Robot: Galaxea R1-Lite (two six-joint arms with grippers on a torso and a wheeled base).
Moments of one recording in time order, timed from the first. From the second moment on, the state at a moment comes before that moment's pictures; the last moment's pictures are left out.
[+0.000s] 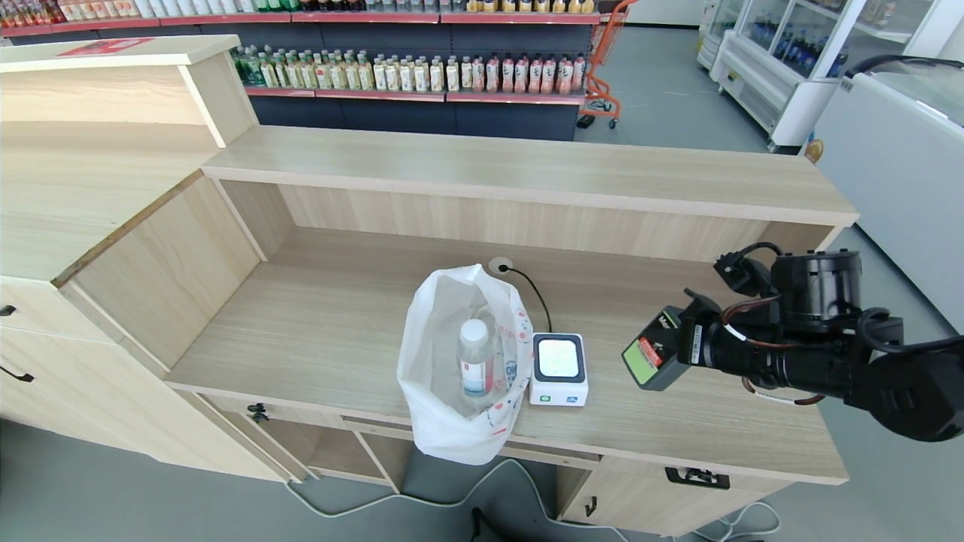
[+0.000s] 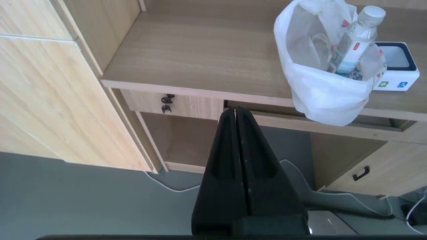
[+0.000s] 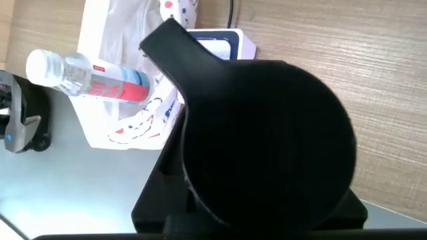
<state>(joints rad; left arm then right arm) 0.00 0.00 0.00 0.00 -0.03 0.01 0.24 1.78 -0.75 -0.58 0.21 0.27</state>
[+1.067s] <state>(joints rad) 0.00 0.00 0.00 0.00 -0.03 0.01 0.34 2.02 -0.88 -0.73 0.21 0.26</state>
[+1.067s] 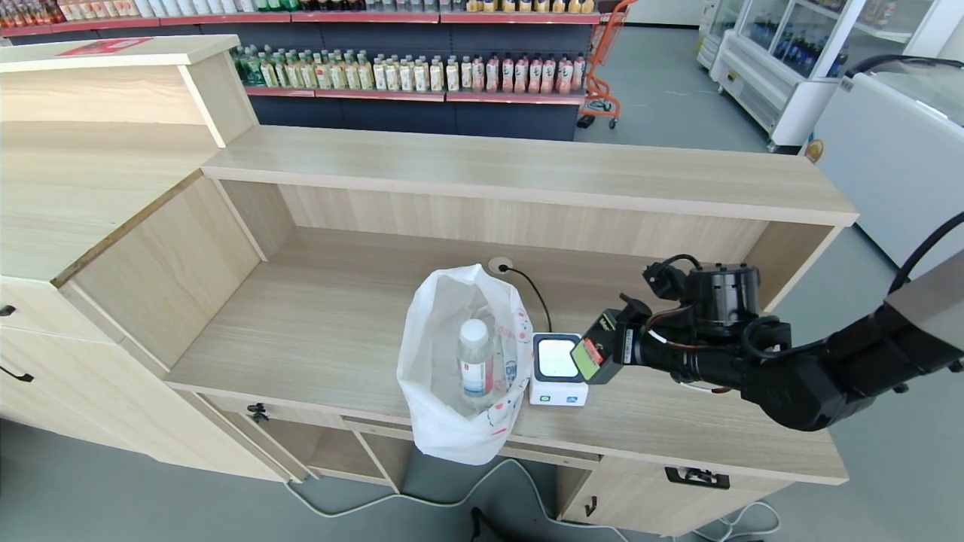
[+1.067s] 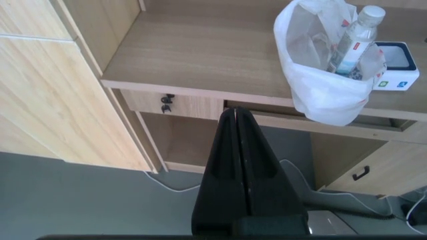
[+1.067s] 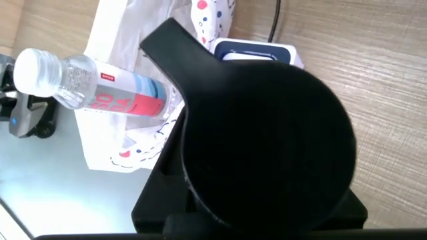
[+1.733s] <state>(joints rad) 0.00 0.00 0.00 0.00 -0.03 0.01 0.36 2.12 -0.98 -0.73 0.21 0.22</state>
